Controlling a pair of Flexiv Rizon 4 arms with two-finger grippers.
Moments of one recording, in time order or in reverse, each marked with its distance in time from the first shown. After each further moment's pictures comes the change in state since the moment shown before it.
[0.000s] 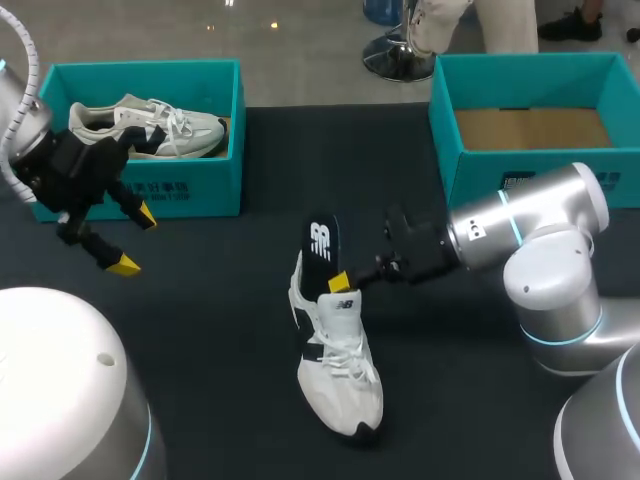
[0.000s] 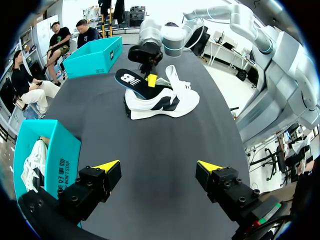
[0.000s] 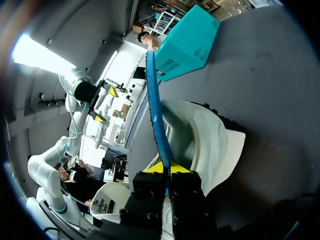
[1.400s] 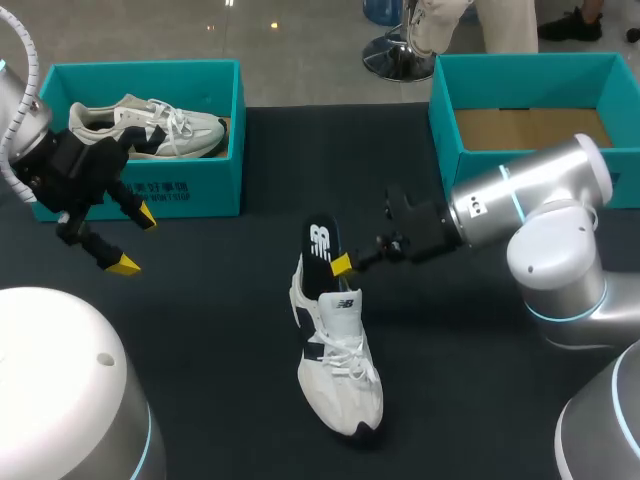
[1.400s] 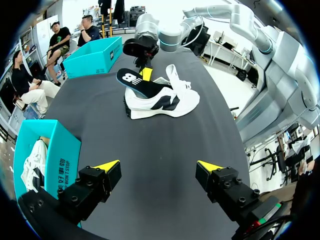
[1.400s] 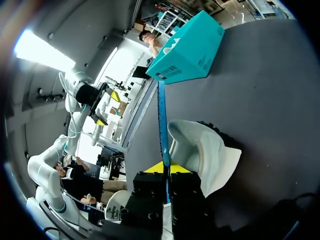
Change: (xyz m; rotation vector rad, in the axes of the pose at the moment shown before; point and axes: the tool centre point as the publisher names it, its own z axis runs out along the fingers) left arm 0.000 0.000 0.000 0.000 0.000 0.000; right arm 0.009 0.023 -0.014 0.019 -0.034 -0.035
